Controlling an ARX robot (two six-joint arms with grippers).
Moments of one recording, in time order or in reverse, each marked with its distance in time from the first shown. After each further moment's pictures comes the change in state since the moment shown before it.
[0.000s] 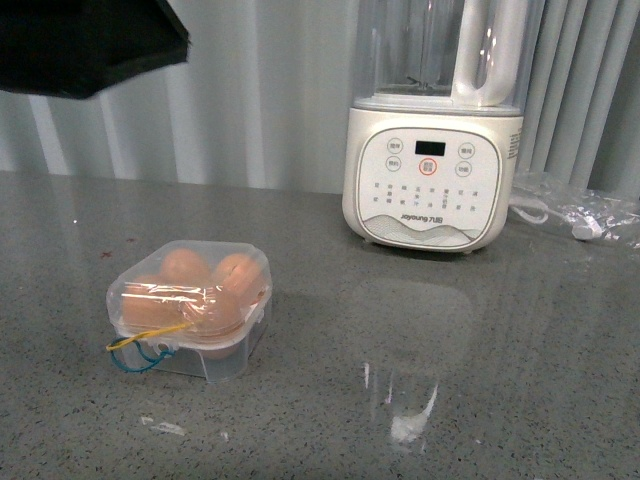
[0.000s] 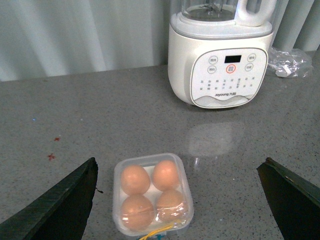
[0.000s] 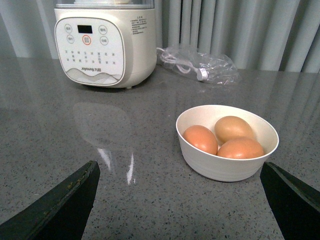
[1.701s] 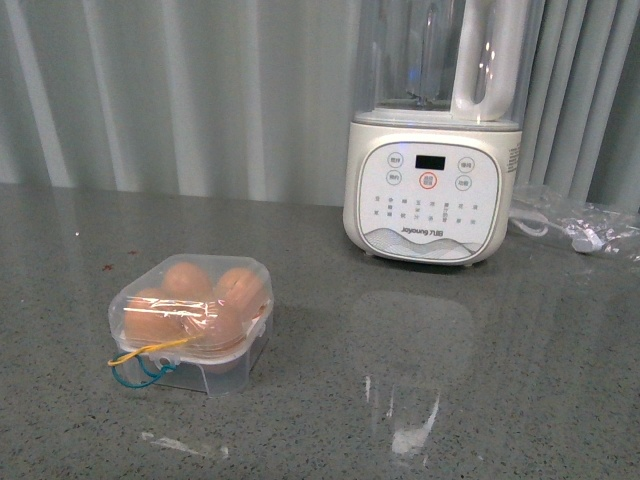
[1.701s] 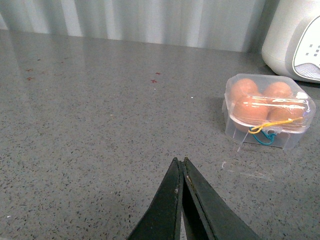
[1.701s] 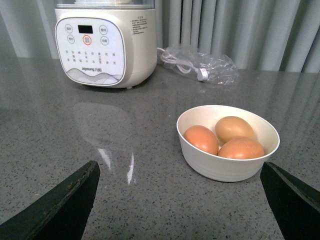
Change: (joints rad) left arm 0.430 -0.789 -0.719 0.024 0.154 -0.061; right arm 0.000 0.000 0.000 0.000 0.000 0.000
